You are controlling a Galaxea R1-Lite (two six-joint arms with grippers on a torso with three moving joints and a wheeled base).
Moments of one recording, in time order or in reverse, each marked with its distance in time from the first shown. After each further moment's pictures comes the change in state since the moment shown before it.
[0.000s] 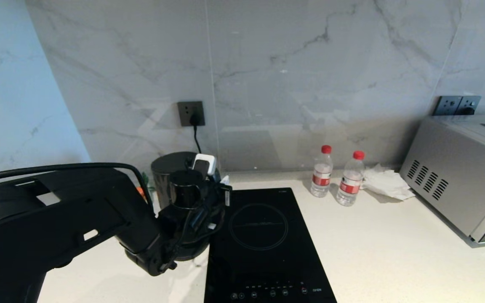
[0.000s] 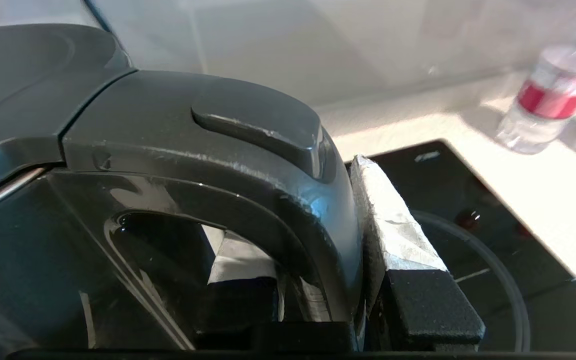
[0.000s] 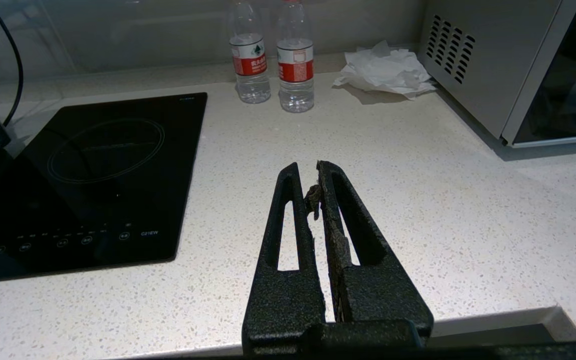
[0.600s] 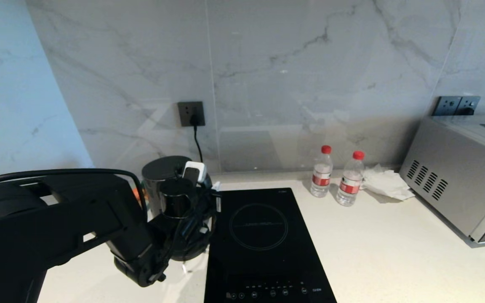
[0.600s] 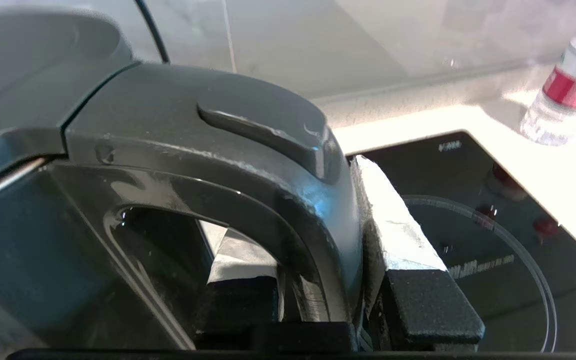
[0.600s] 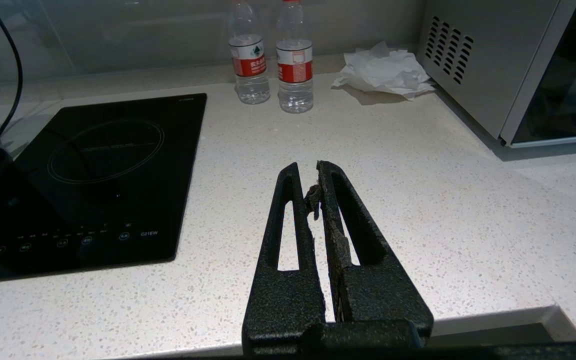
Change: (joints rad) left arm 0.031 0.014 0.107 -0.105 0.004 -0.009; right arm 0.000 0.000 0.000 0.000 0.000 0.000
